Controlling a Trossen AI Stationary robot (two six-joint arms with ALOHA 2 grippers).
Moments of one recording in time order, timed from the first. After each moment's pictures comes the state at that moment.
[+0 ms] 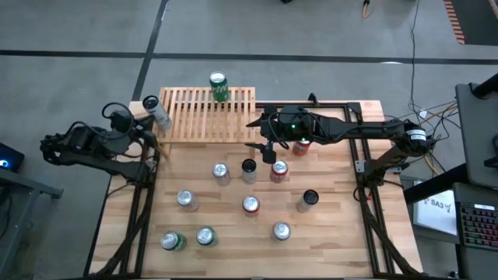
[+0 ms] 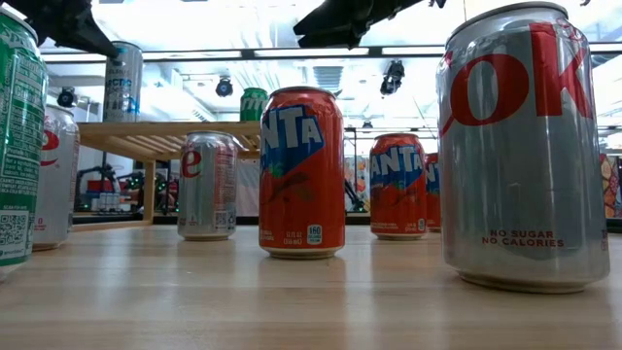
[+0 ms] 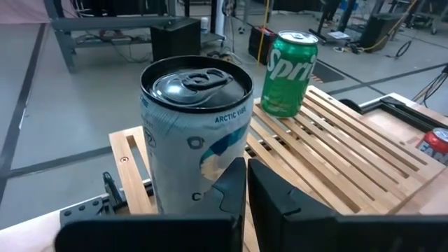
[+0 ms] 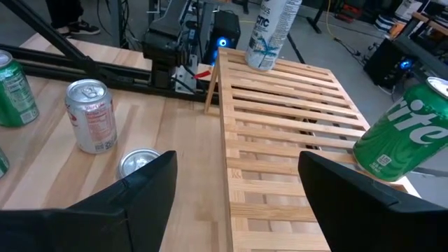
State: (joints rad) left arm -0.16 0.42 0.89 -1.13 -1.07 -0.73; right arm -0.16 1.53 1.29 -0.10 -0.04 -0.27
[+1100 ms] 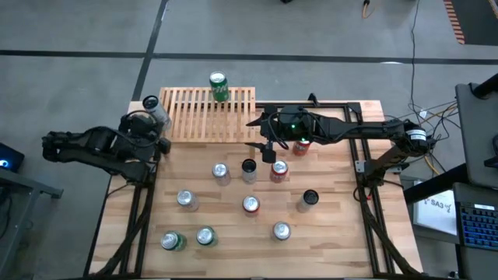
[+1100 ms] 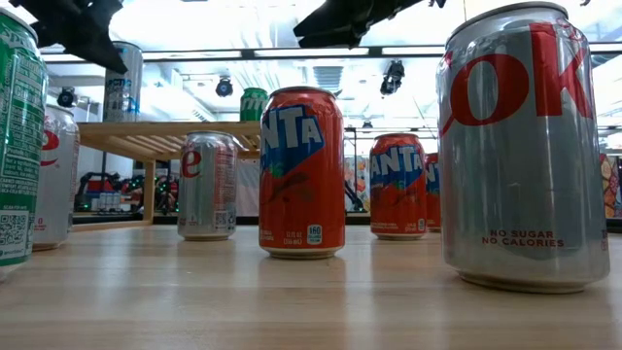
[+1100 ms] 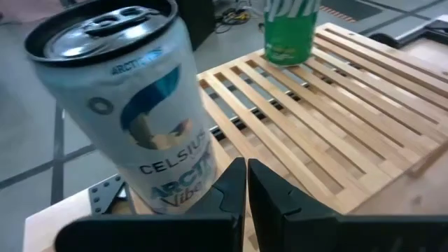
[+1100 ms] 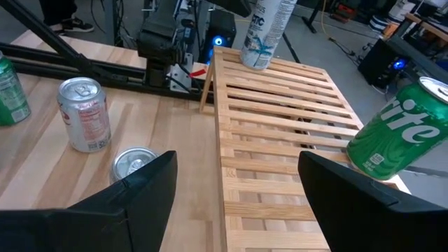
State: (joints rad) left arm -0.15 0.64 0.91 -1.27 -1.01 -0.84; right arm -0.16 1.53 1.29 -0.10 -0.02 -0.27
